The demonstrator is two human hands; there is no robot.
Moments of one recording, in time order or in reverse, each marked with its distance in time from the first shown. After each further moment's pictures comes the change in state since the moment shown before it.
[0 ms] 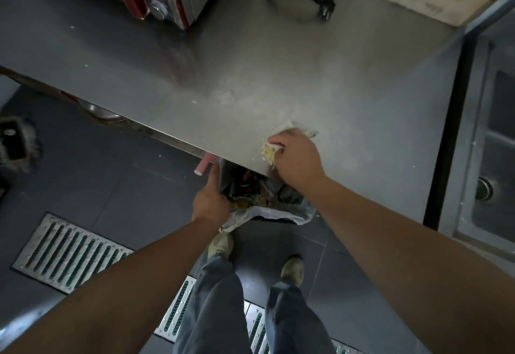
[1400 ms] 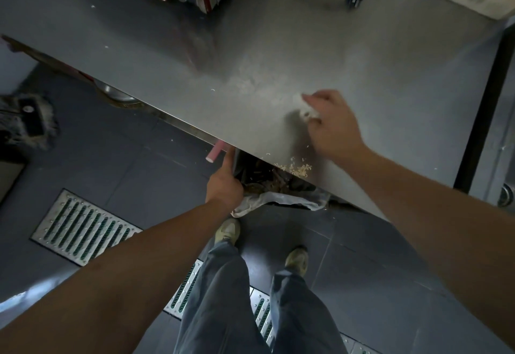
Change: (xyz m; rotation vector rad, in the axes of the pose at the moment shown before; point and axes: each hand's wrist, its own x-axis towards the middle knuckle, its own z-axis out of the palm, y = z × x) left_hand 0.002 0.018 -0.015 -0.056 -0.041 -0.034; right_hand 0.030 0.001 -0.041 -0.084 0.061 -0.146
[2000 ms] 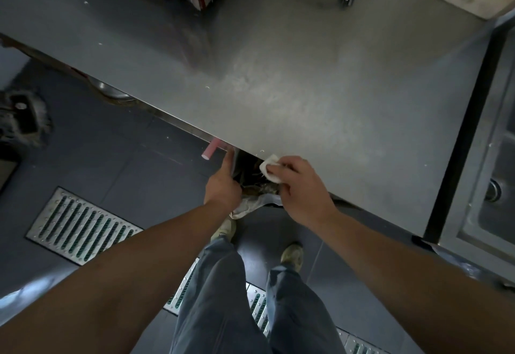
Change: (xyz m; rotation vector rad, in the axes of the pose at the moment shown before) left_hand -0.008 -0.001 0.008 0.061 -0.015 -0.012; right_hand -0.104 -0.007 0.052 -0.040 -0.175 -0.136
